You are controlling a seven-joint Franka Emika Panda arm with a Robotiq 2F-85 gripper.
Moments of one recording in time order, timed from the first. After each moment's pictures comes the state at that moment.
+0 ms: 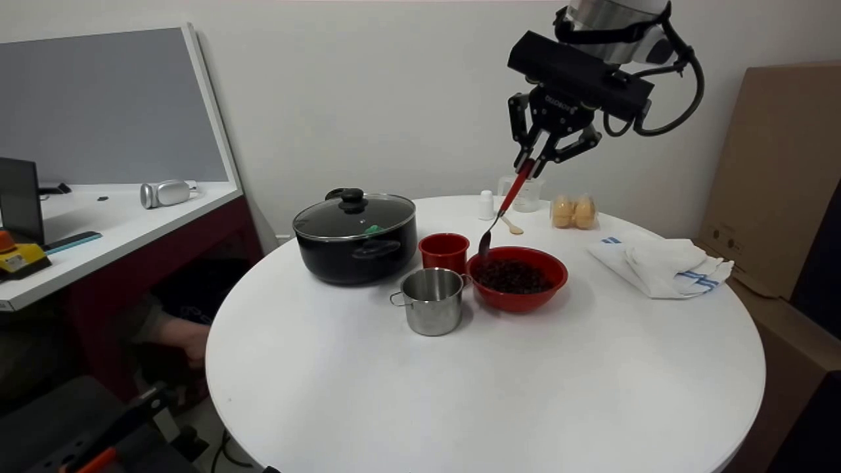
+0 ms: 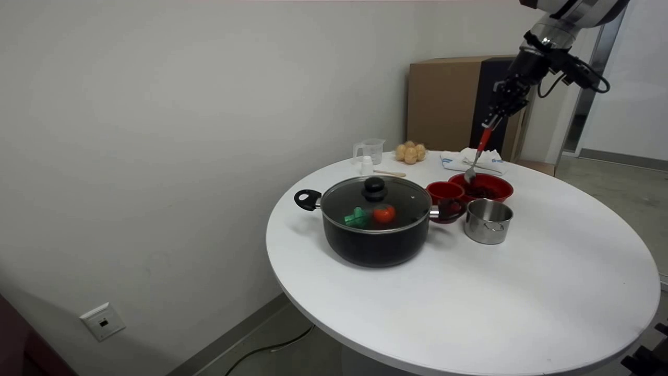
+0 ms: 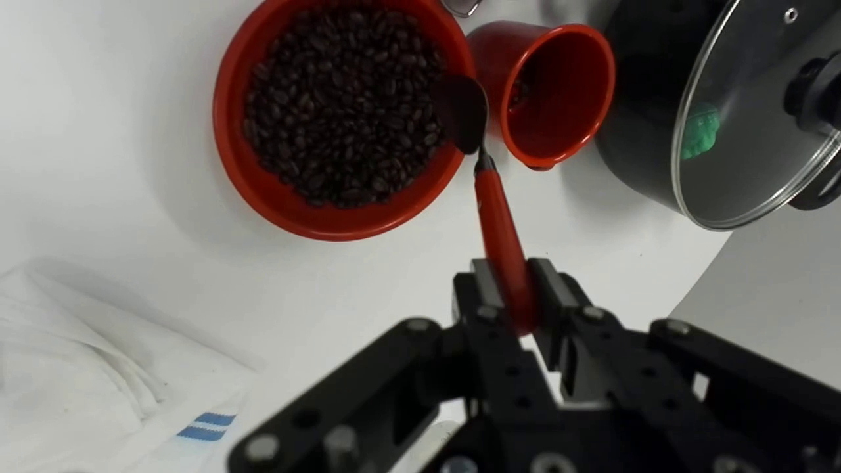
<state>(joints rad) -0.43 0.48 -0.05 -1.66 0.55 2.06 -0.73</state>
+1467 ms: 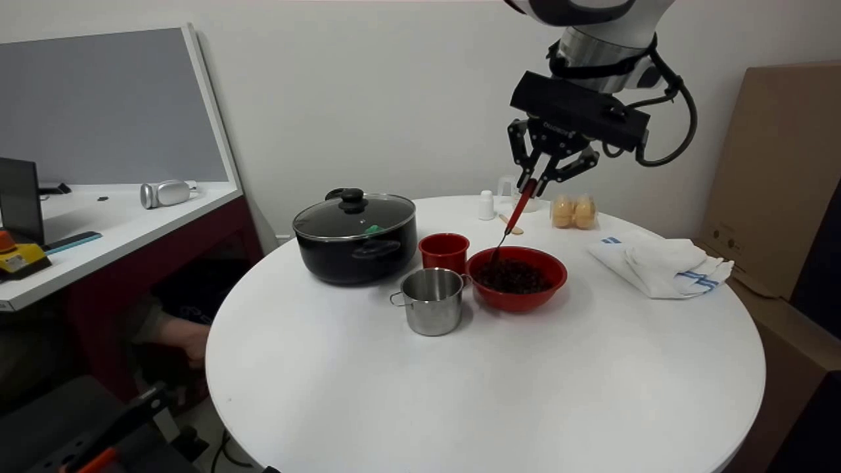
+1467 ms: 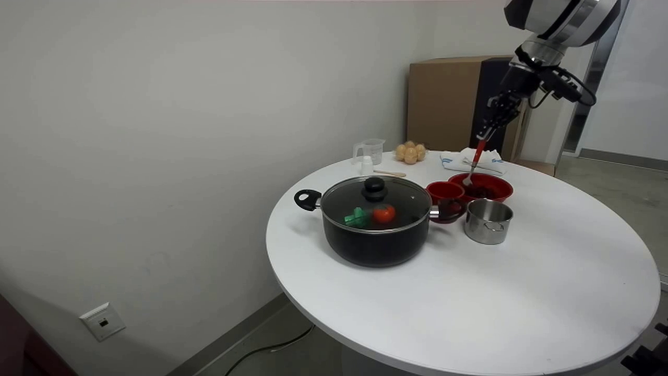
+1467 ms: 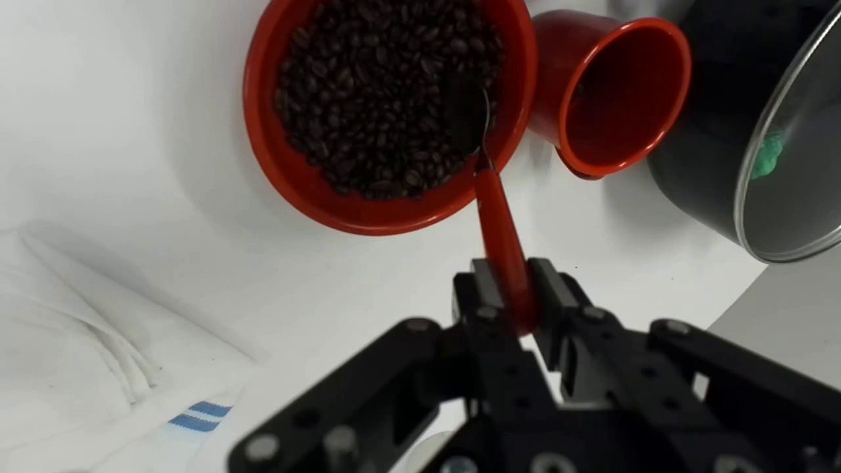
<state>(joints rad) -0.42 0.53 -0.03 -1.67 0.53 2.16 -0.82</state>
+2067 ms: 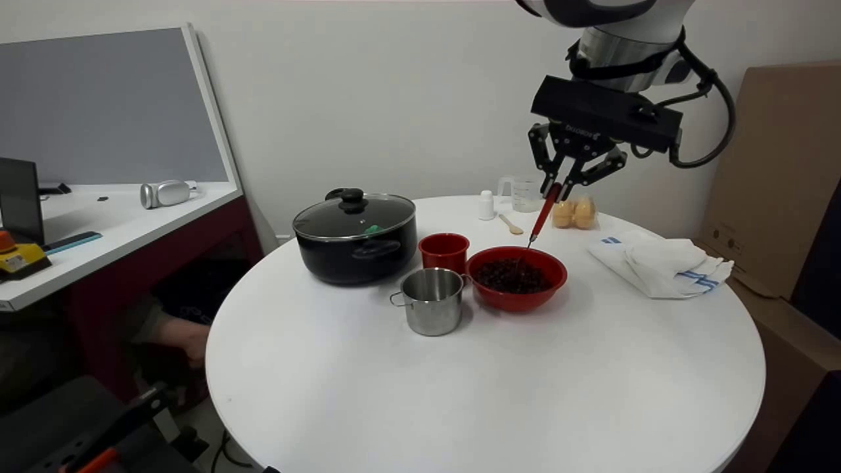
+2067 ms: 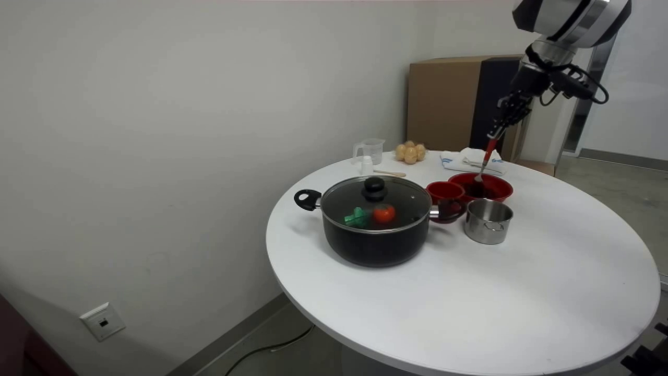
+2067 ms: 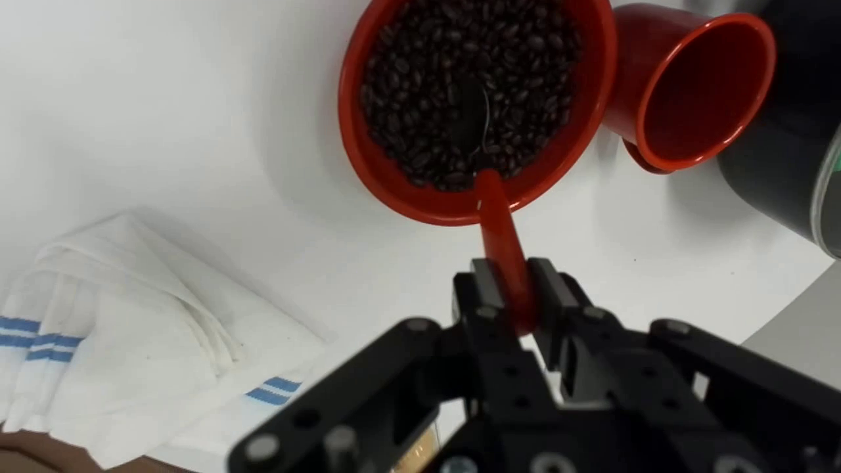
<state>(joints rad) -0.44 0.54 -0.05 -1.67 0.51 2.22 -0.83</state>
